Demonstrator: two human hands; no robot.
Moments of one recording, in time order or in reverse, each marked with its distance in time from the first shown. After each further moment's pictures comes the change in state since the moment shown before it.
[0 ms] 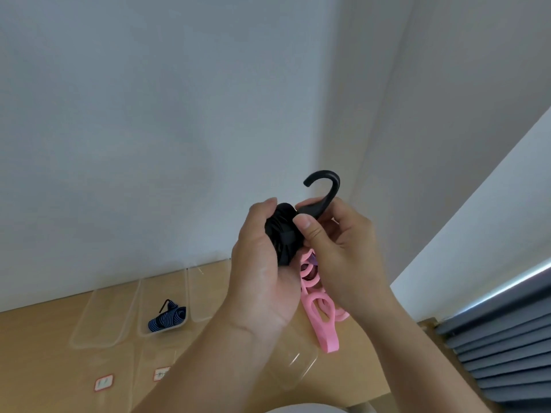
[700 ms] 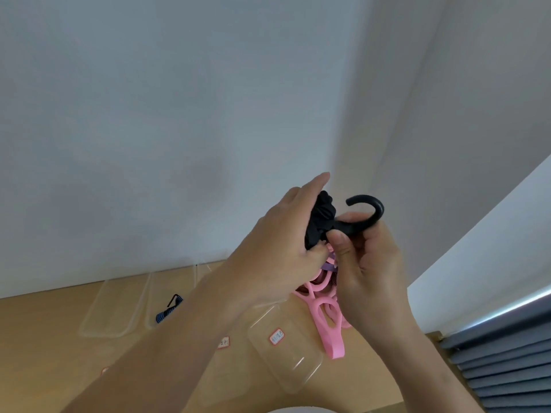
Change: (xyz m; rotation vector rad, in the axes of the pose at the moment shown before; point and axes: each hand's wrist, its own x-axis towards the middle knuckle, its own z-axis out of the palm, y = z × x) left_hand -0.003 0.039 -0.005 1.554 -0.387 0.606; right_hand -0.017 0.003 -0.004 -0.173 0.071 -0.150
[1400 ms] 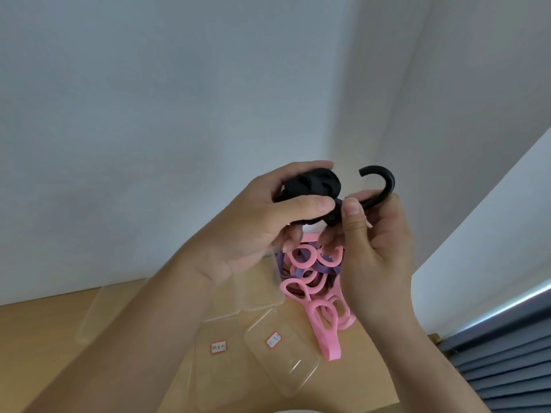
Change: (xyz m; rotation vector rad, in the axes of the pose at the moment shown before) left_hand 0.016 0.009 -0.031 -0.843 -0.141 -0.150; right_hand 0.009 -0.028 0.001 0.221 0.157 -0.031
